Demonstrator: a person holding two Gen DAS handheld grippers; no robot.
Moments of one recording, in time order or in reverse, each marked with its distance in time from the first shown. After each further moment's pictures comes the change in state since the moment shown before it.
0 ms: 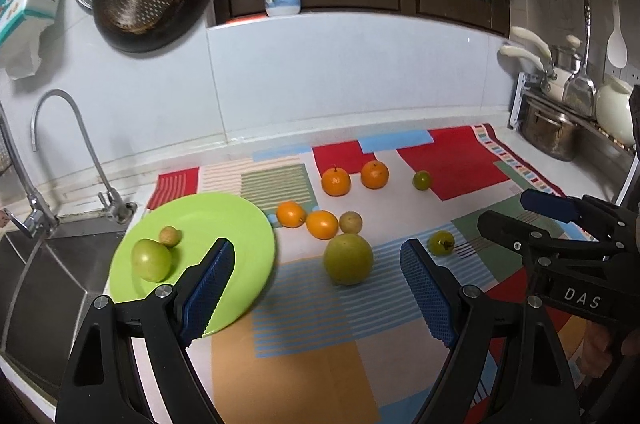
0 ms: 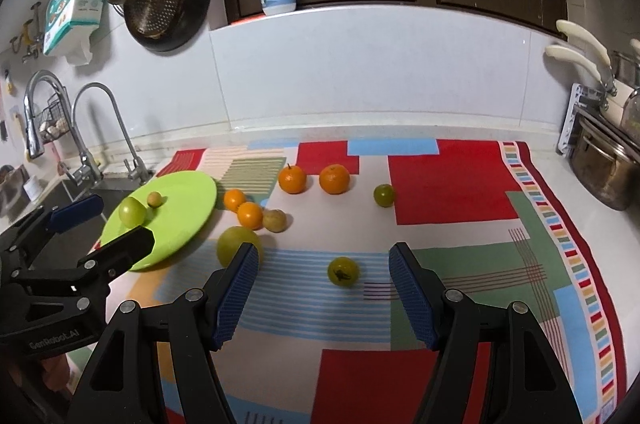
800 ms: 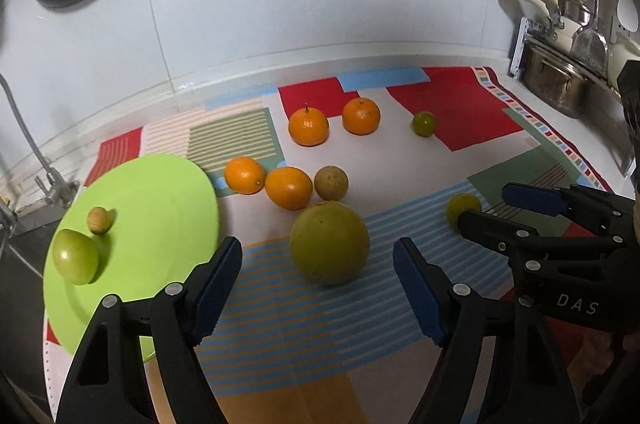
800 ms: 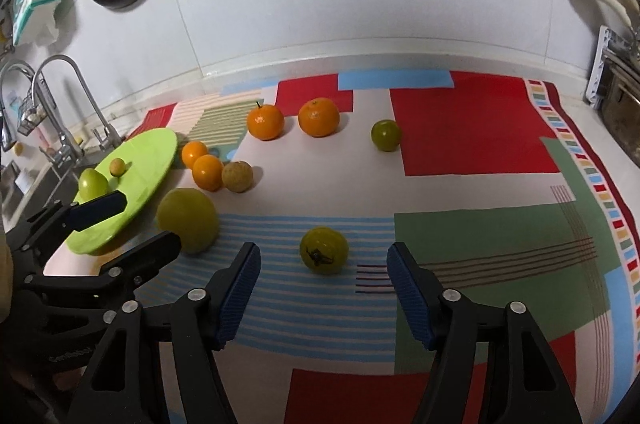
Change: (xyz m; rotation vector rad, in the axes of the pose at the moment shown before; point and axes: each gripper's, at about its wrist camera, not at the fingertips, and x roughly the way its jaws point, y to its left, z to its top) left arm 0.091 -0.014 -0.013 0.047 0.177 -0.080; right arm 0.082 -0.024 -0.019 0.047 0.182 0.028
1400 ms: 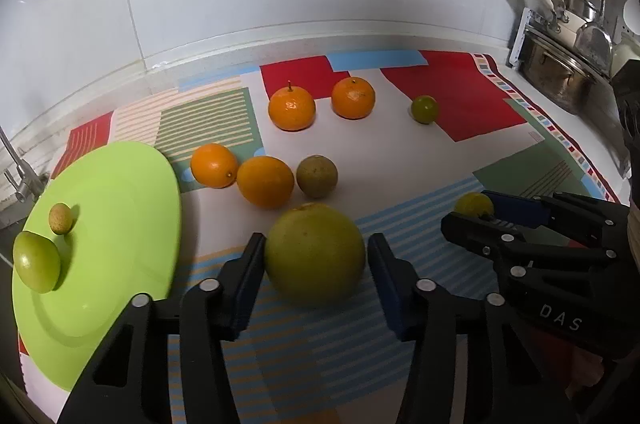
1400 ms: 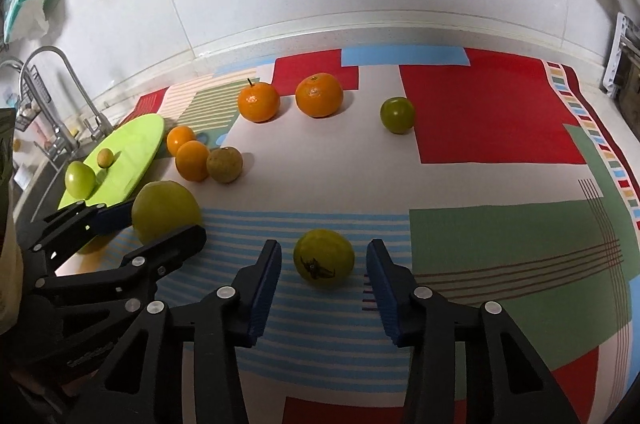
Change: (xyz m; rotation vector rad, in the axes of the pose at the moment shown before) left arm 0.032 -0.001 0.004 -0.016 0.051 -0.051; right arm 0.031 -0.001 0.004 0.001 0.063 0.019
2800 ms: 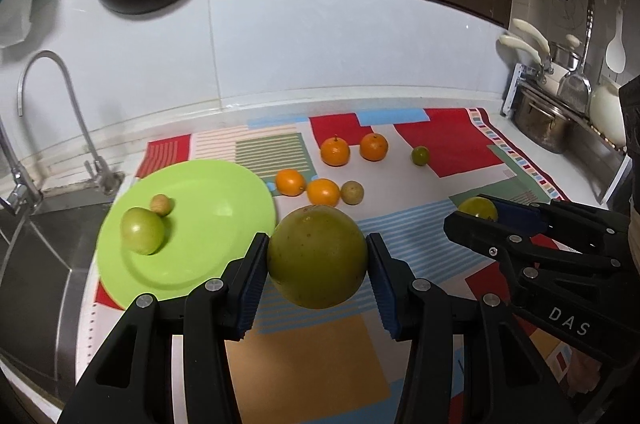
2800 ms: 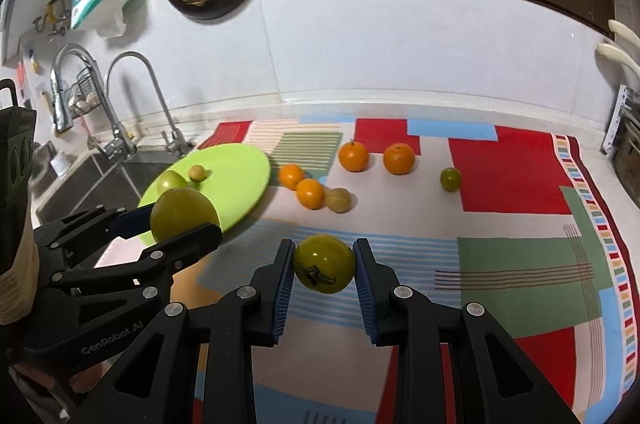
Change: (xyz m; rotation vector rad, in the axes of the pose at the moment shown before) left arm -0.127 0.027 -0.029 -0.069 -0.155 0.054; right arm -0.098 0.076 -0.009 -0.115 -0.161 0.073
